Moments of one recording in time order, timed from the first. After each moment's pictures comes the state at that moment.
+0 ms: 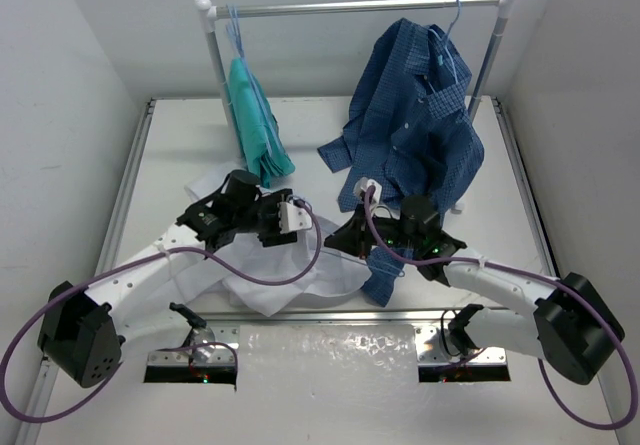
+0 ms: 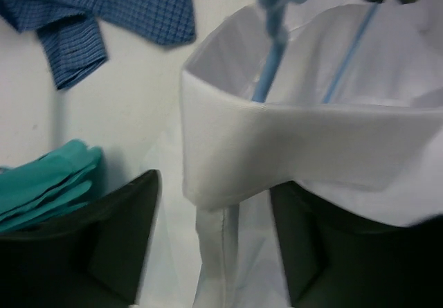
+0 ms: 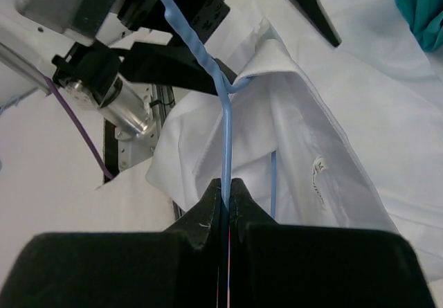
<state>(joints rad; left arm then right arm) -0.54 1.12 0.79 -0.38 0.41 0.85 0.67 1.15 0.44 0.56 -0.67 0.29</state>
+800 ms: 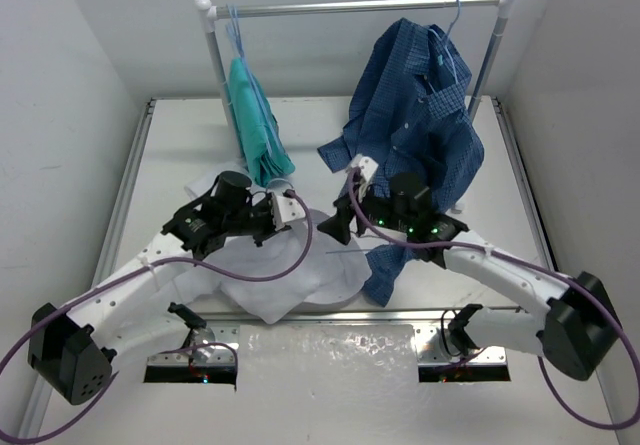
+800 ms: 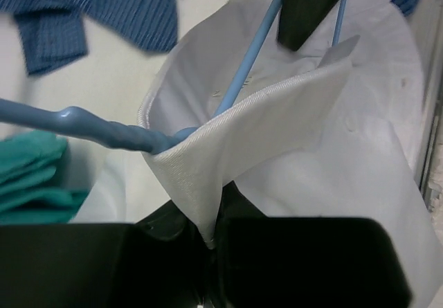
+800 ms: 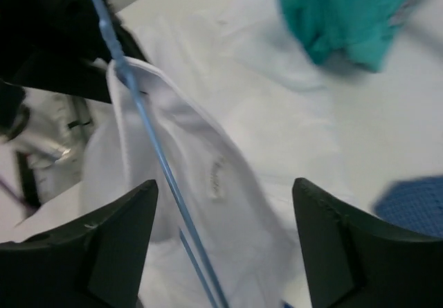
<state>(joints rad) -0.55 1.03 0.79 -0.44 0.49 0.63 0.69 1.19 0.67 0.22 -0.47 0.11</state>
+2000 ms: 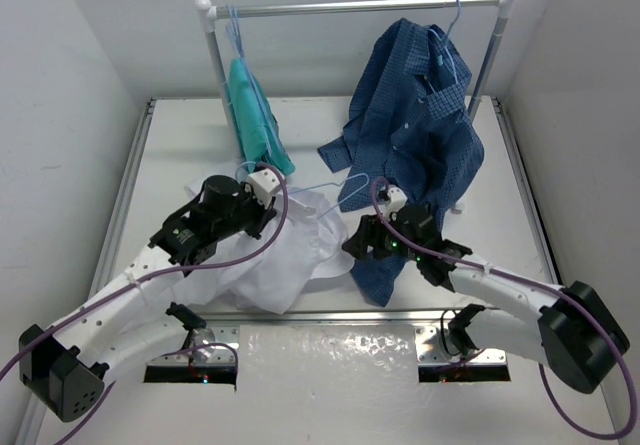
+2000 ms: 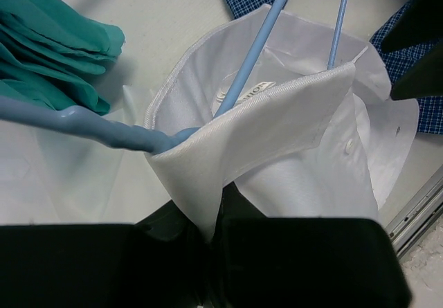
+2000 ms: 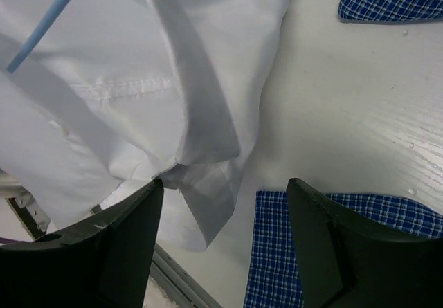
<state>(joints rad) -0.54 0.91 0.76 -0.38 0.12 0.14 0.64 1.09 0.38 0.19 -0.19 0.52</state>
